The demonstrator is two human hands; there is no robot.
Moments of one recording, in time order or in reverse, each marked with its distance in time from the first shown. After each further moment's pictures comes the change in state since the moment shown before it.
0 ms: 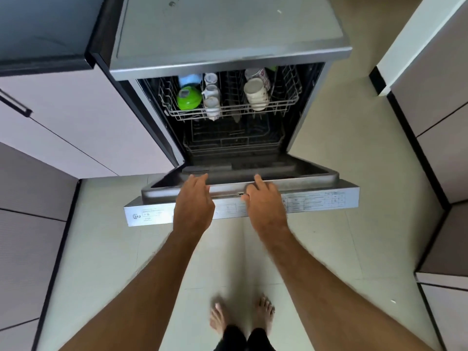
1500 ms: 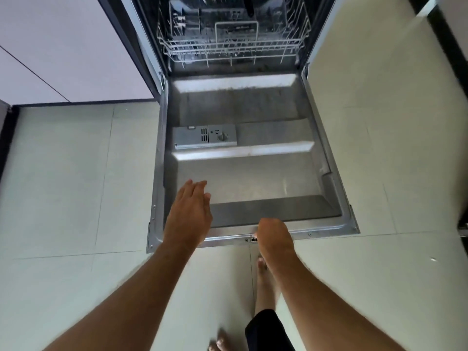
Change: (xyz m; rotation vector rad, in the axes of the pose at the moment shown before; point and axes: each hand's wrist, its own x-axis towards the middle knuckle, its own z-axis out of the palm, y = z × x) left_hand -0.127 -0.214 0.262 0.047 -0.205 0.033; right_hand -0.154 0.046 0.376 -0.037 -0.548 0.268
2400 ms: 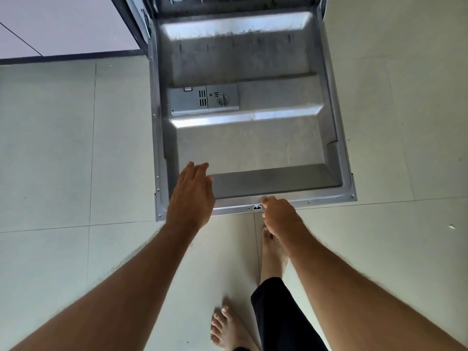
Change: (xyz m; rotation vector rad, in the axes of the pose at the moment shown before) left_hand -0.015 -0.036 0.064 0.015 -0.064 -0.004; right_hand 0.027 0.023 0.083 0.128 -0.060 -0.024
